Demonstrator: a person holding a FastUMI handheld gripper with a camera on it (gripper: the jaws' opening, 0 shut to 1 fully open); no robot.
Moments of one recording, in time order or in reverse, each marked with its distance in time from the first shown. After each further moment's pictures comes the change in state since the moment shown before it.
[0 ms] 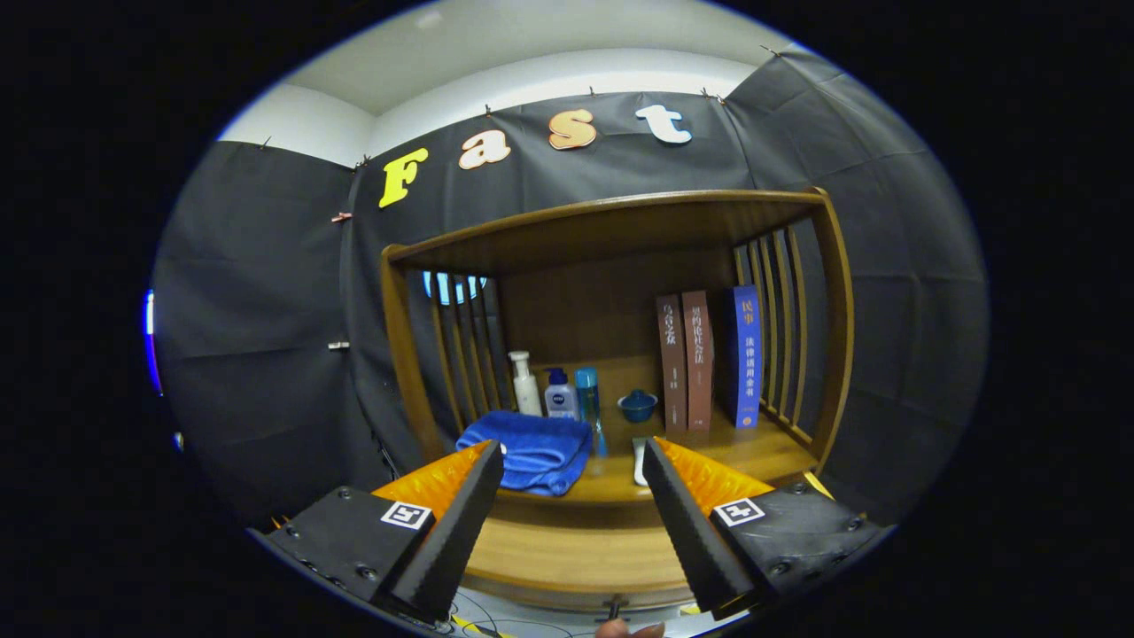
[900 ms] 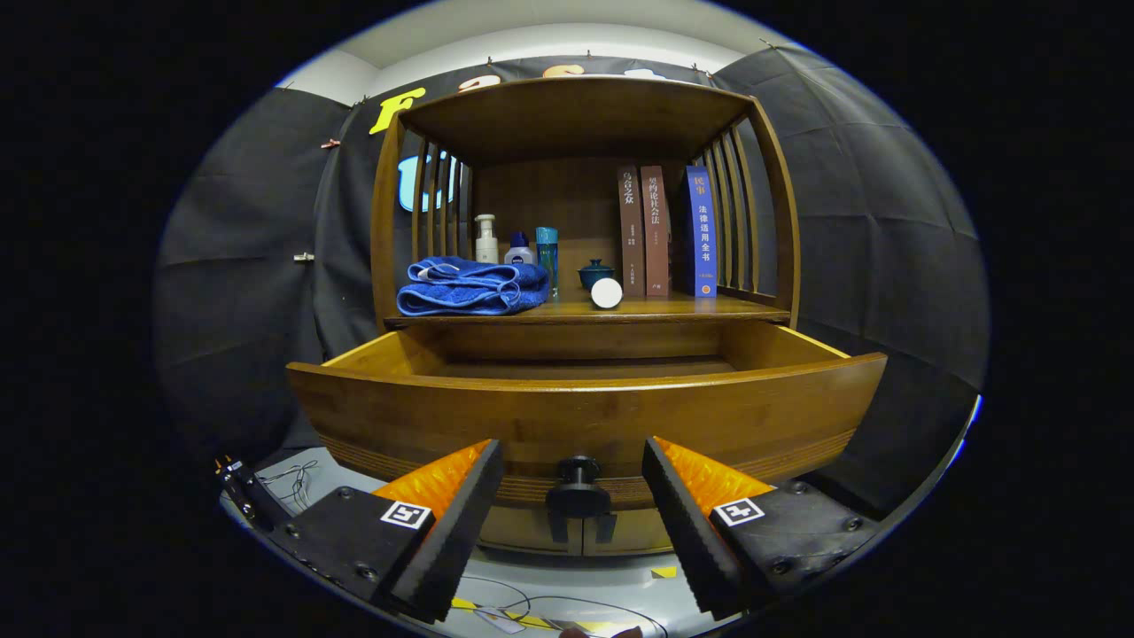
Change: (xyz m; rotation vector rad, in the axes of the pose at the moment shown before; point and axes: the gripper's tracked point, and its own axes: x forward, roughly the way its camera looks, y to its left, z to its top) arm -0.041 -0.035 -0.215 -0.080 0.155 -0.118
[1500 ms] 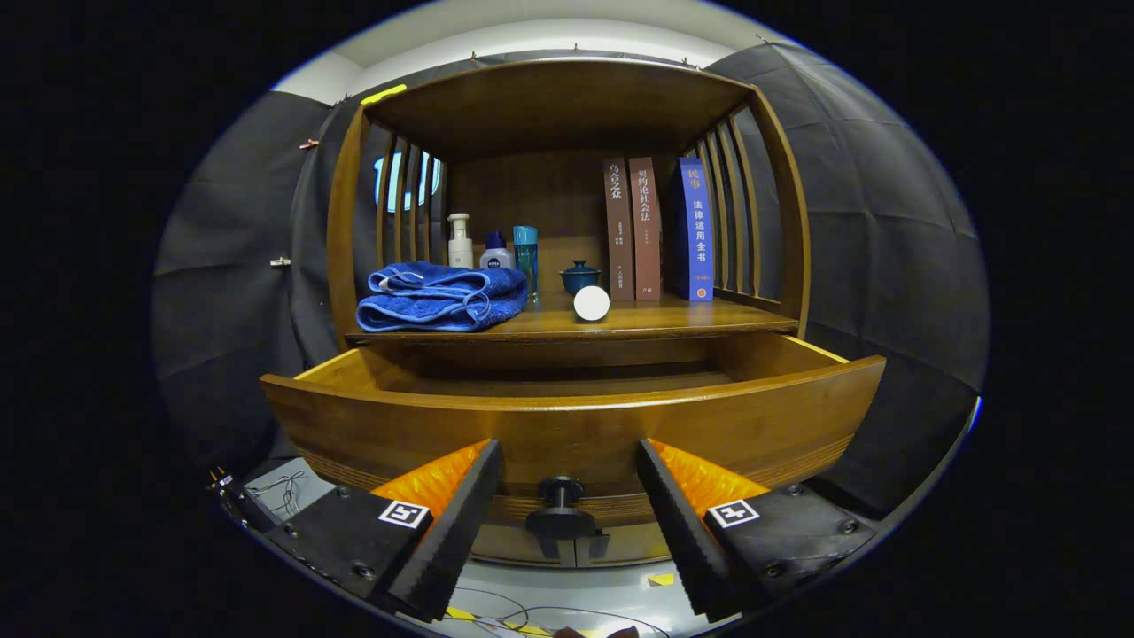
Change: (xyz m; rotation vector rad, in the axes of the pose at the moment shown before) arm 0.053 -0.009 0.023 0.000 0.000 -0.055
